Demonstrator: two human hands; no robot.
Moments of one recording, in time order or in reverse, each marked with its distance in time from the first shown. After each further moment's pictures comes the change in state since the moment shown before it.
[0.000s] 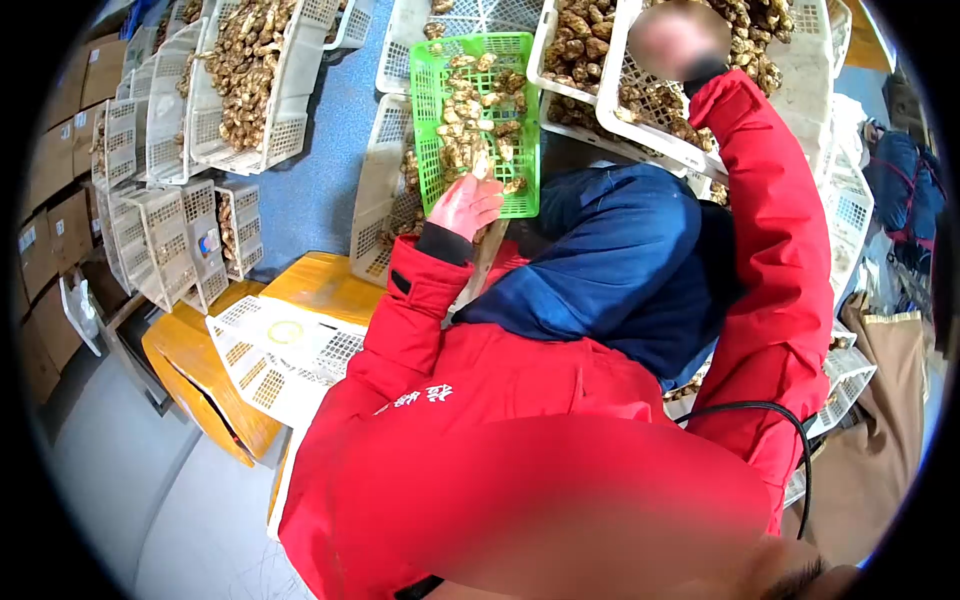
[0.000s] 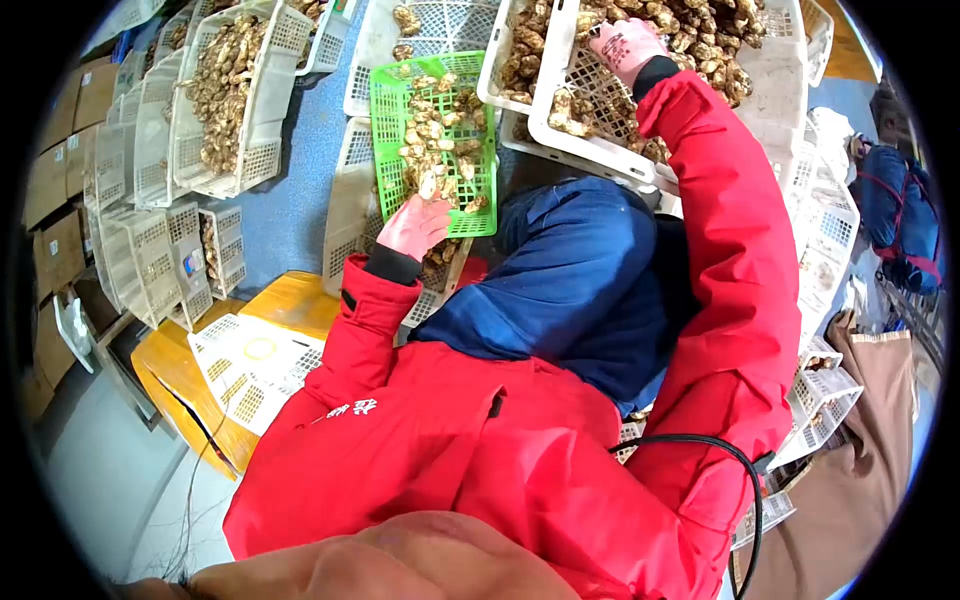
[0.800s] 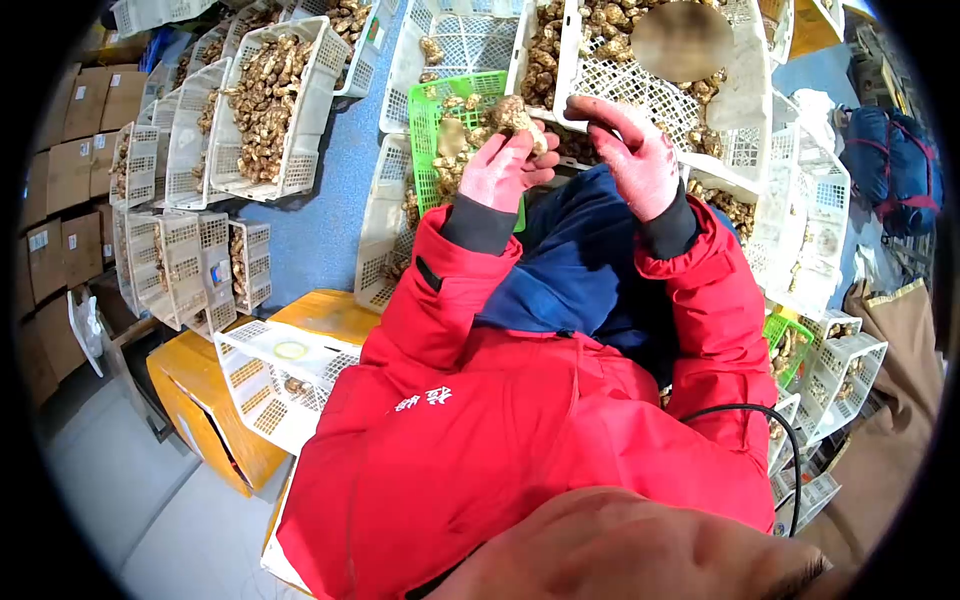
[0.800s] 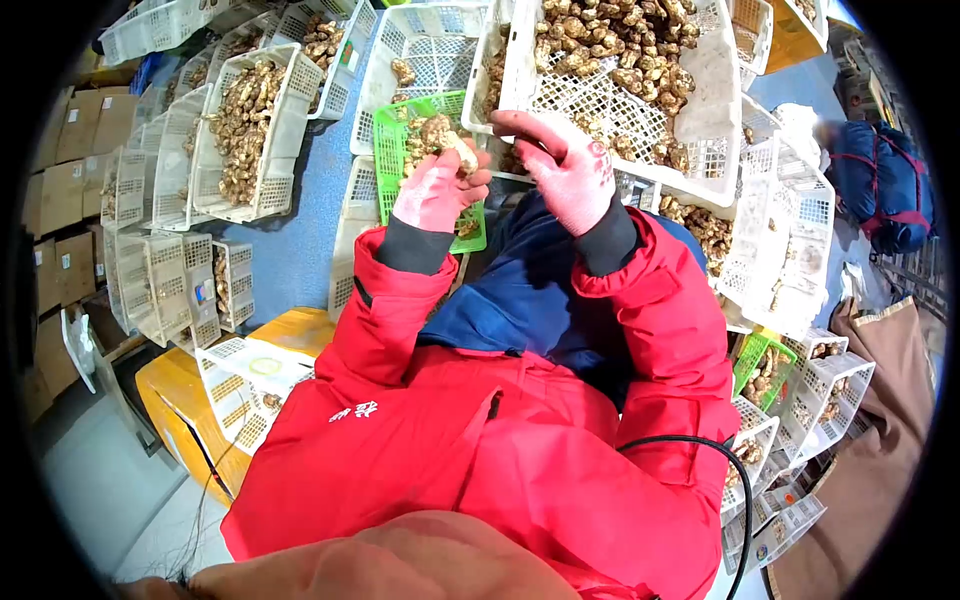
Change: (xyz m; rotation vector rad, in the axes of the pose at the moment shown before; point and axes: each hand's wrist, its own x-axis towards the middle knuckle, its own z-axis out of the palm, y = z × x) left_hand -0.070 0.050 0.162 0.056 -0.269 0.354; right_hand -0.154 -0.118 -0.158 1.673 0.683 0.219
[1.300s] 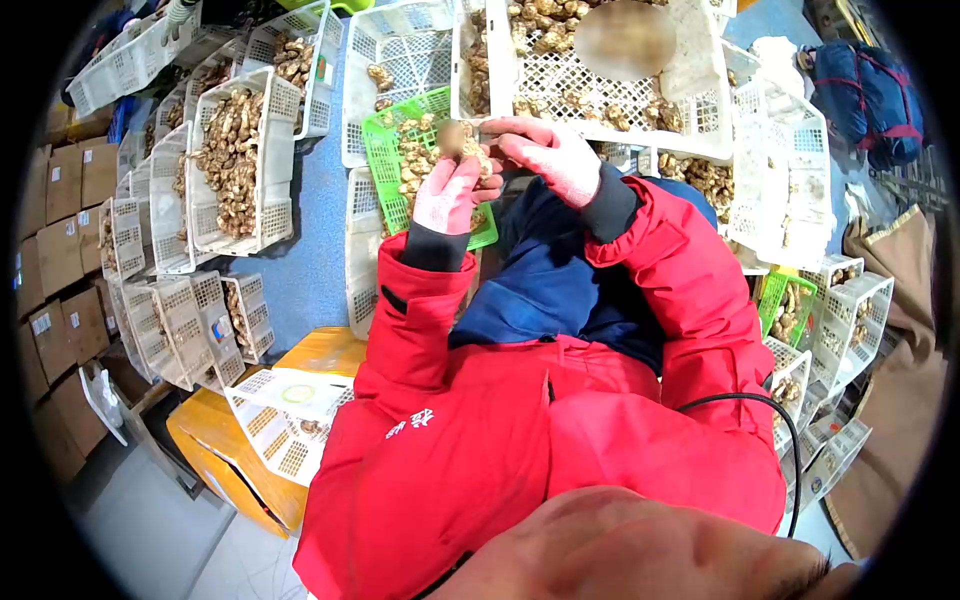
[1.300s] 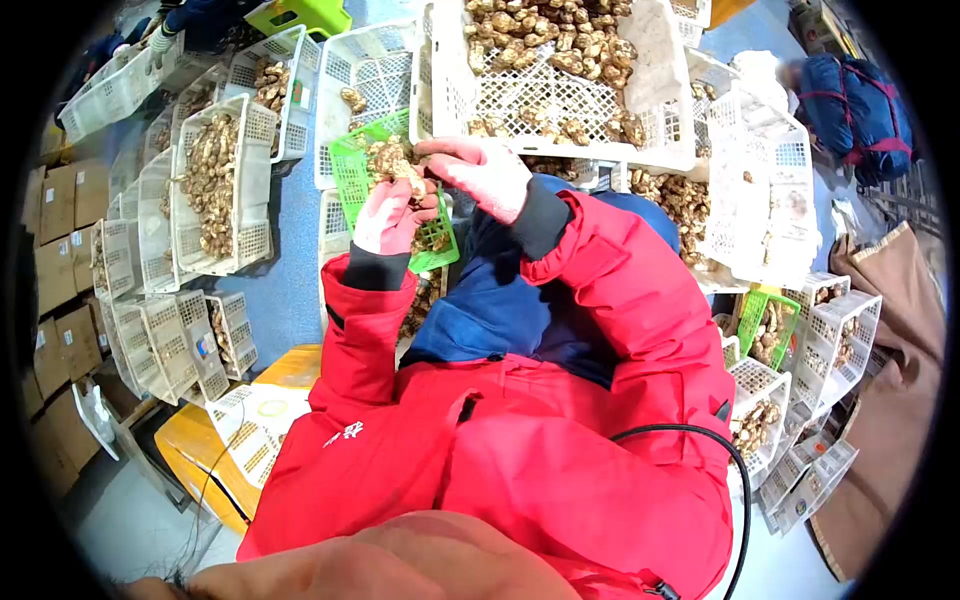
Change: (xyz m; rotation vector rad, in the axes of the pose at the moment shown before) left_hand 0.011 -0.007 -0.013 0.202 -0.178 0.017; right_hand 0.001 0.042 0.011 0.500 -0.143 0.354
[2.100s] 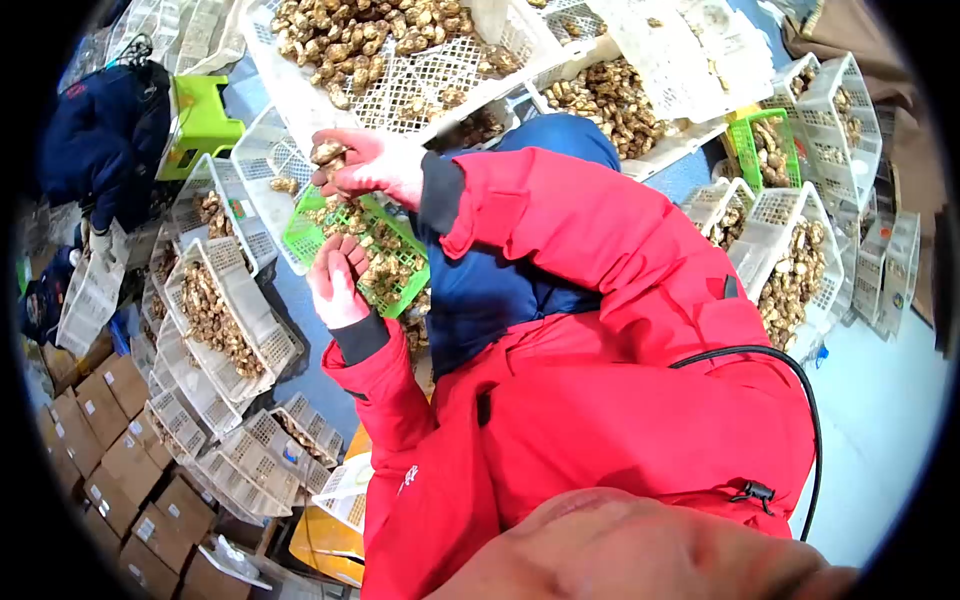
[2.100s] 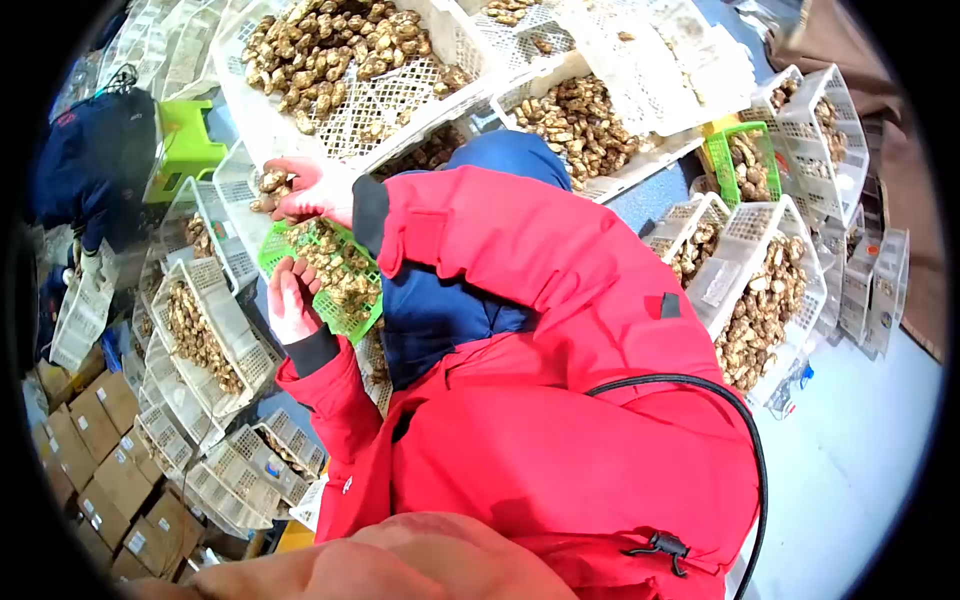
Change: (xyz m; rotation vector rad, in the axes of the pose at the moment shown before) left_hand -0.007 -0.014 -0.015 0.323 0.014 0.108; right_hand -0.006 0.009 -0.027 0.643 0.087 -0.324
